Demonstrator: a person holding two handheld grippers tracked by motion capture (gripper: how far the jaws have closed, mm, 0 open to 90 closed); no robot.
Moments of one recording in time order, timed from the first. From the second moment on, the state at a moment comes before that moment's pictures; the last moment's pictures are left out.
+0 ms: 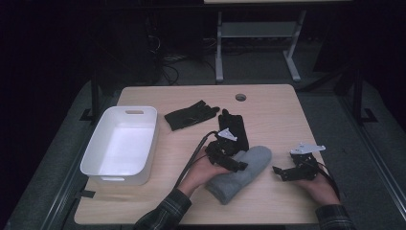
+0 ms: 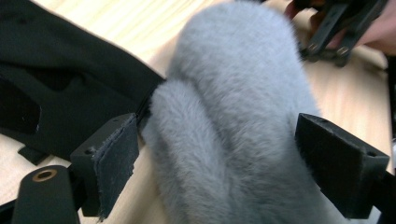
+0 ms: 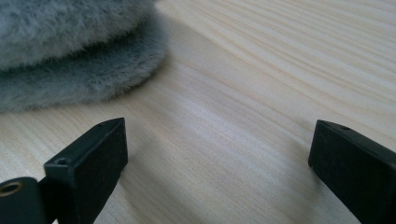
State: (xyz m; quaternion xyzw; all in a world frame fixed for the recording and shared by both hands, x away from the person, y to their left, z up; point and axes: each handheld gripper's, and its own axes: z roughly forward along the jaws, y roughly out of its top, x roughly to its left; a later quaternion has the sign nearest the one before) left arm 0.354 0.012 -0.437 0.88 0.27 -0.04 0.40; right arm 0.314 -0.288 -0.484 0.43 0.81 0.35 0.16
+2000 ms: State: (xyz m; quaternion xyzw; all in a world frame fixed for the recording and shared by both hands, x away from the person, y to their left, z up) left arm 0.349 0.009 -0.437 0.90 0.22 -0.12 0.36; right arm 0.314 -0.288 -0.484 0.43 0.81 0.35 0.16
